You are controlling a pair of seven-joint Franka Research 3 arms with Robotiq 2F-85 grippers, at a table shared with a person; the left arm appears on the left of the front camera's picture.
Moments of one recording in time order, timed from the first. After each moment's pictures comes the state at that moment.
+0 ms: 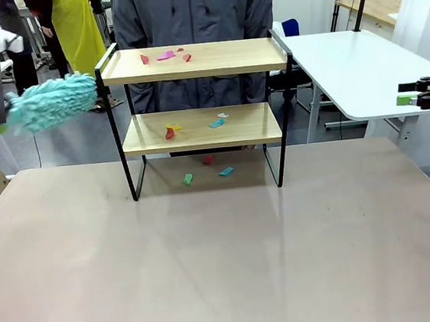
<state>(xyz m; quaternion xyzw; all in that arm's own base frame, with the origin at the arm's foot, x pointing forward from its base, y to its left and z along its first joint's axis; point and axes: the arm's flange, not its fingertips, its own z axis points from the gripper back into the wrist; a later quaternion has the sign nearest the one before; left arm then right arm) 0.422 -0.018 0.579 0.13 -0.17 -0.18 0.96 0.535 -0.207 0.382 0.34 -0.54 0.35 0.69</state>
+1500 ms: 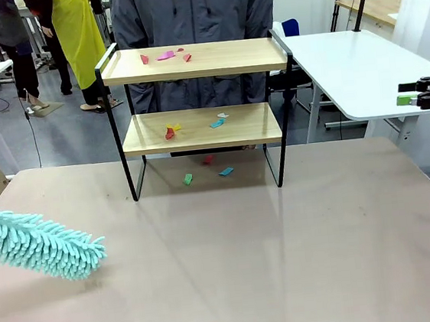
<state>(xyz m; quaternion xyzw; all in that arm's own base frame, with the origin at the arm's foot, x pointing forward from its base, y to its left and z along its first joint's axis) 0.278 0.009 0.584 0.15 0.08 -0.65 0.74 0.535 -0.207 0.382 0.34 -0.54 0.35 0.69</state>
